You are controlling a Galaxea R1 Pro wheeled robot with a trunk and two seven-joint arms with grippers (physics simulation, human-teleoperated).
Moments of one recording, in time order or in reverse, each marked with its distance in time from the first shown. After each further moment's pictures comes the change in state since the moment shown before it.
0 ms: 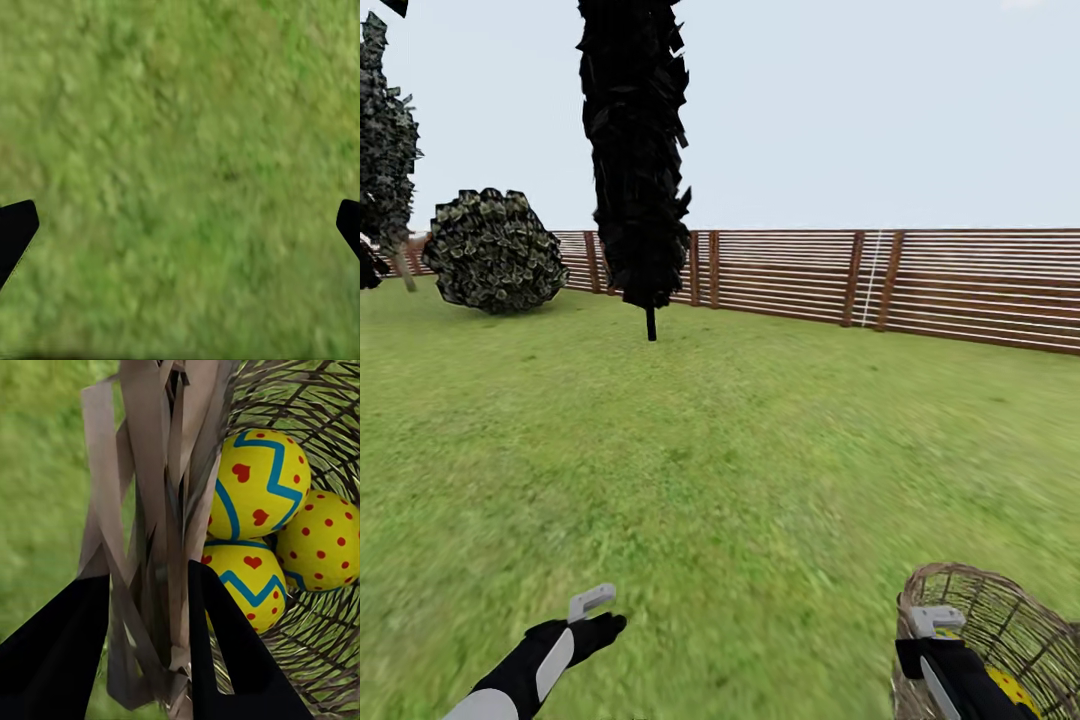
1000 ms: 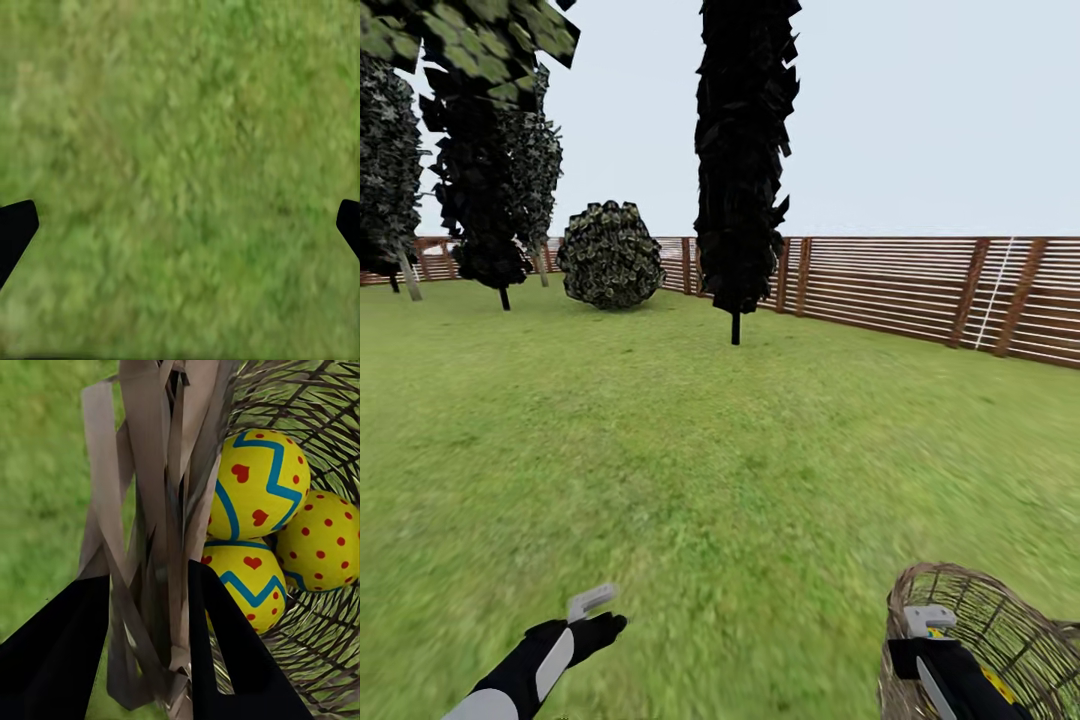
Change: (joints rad) left arm 0.000 0.000 0.000 0.000 0.000 0.000 0.000; right arm 0.000 0.009 0.009 0.001 -0.001 -0.005 0.036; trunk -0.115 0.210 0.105
